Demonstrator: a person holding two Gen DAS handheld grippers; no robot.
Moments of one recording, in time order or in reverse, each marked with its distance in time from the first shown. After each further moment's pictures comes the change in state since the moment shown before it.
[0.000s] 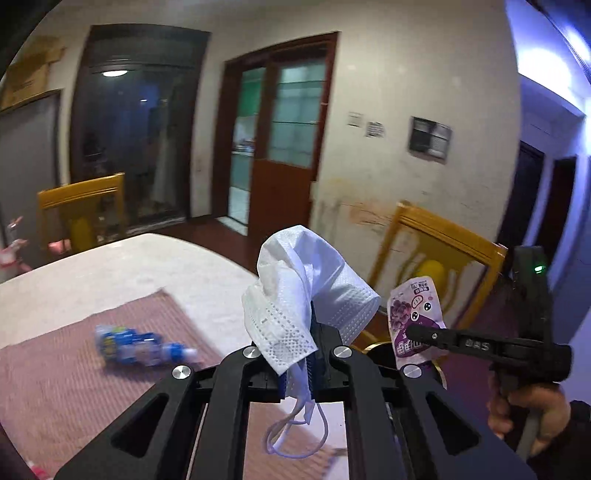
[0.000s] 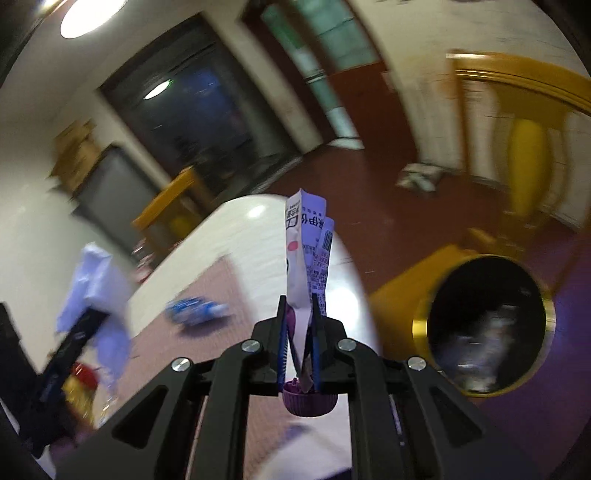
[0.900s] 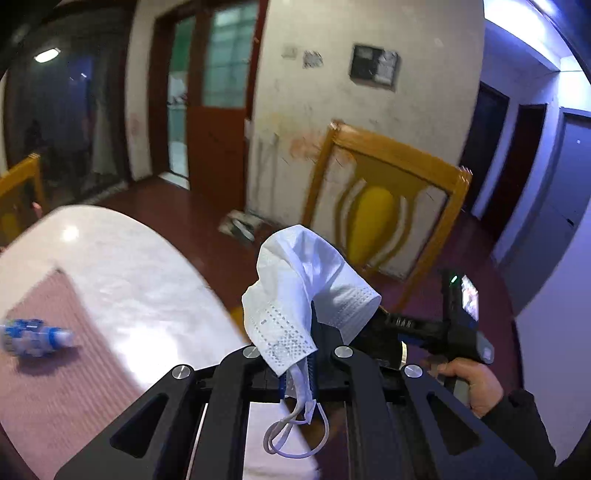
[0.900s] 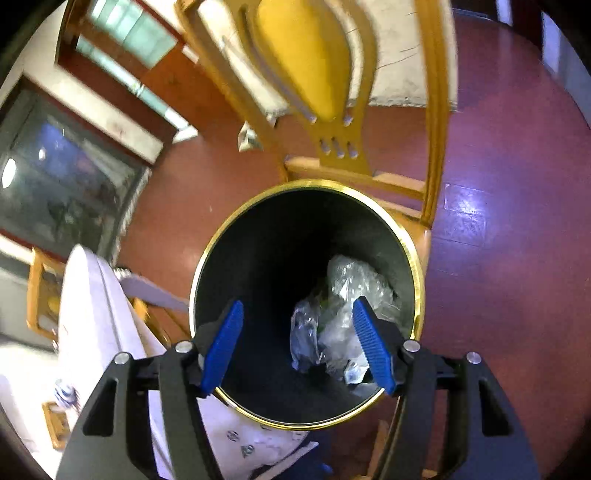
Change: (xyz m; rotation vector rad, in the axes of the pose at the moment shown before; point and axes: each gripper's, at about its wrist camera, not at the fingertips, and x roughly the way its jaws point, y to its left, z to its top) left arm 0.128 -0.102 -0.040 0.103 0.263 -0.185; right arm 0.056 -0.212 -0.038 0.472 0.075 -0.340
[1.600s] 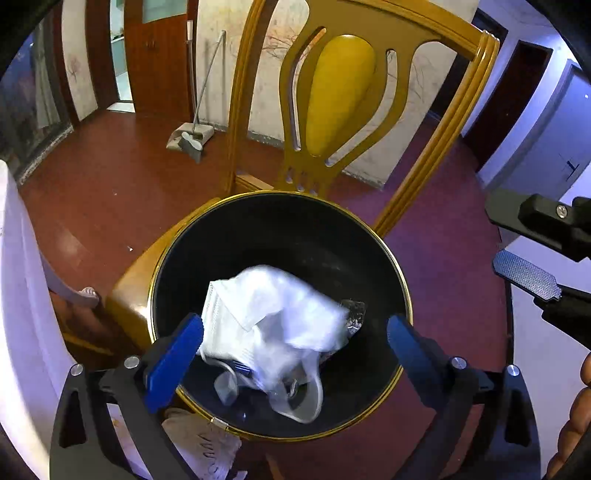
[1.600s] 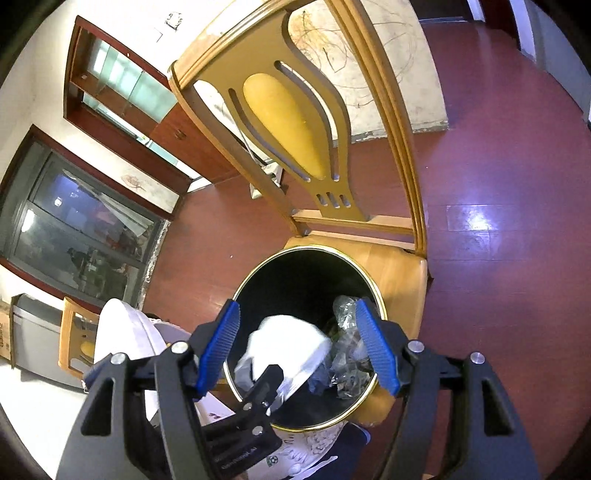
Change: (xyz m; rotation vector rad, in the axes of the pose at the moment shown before) left arm 0.213 -0.070 -0.042 0.065 0.362 -0.090; right arm -0.056 -0.021 0.018 0.063 -0.123 0.086
